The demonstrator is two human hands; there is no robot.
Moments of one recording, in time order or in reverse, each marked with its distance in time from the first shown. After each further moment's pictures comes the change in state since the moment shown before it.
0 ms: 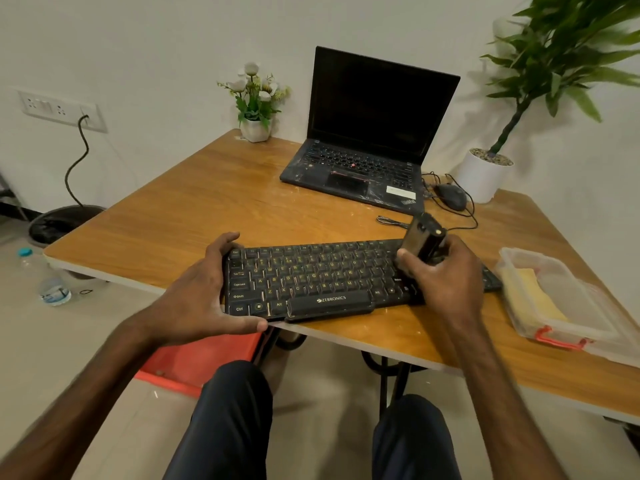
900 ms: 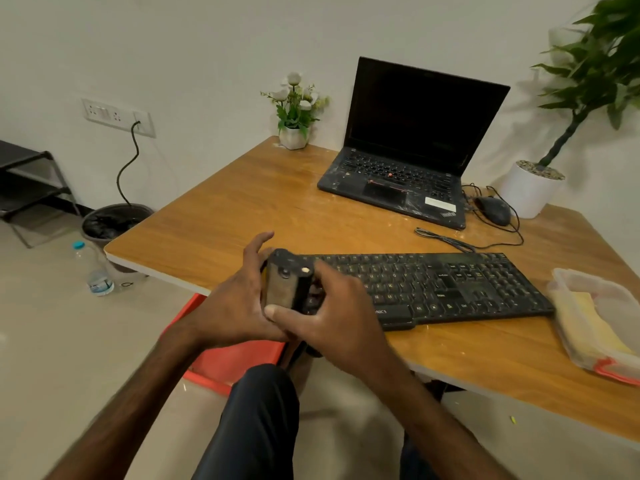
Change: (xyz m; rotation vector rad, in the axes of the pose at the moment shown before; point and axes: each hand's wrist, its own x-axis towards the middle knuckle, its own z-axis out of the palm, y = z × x) left_hand -0.002 -0.016 0.001 -0.158 -0.032 0.002; right_hand -0.095 -0.118 0.074 0.230 -0.522 -0.464
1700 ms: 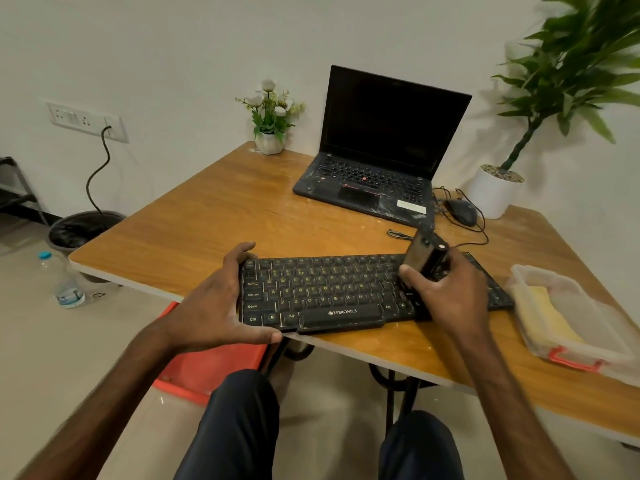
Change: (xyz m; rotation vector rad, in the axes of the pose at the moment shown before) left_hand 0.002 0.014 0.000 0.101 0.019 0.001; right_hand -0.011 0.111 -0.123 -0.259 0.424 0.450
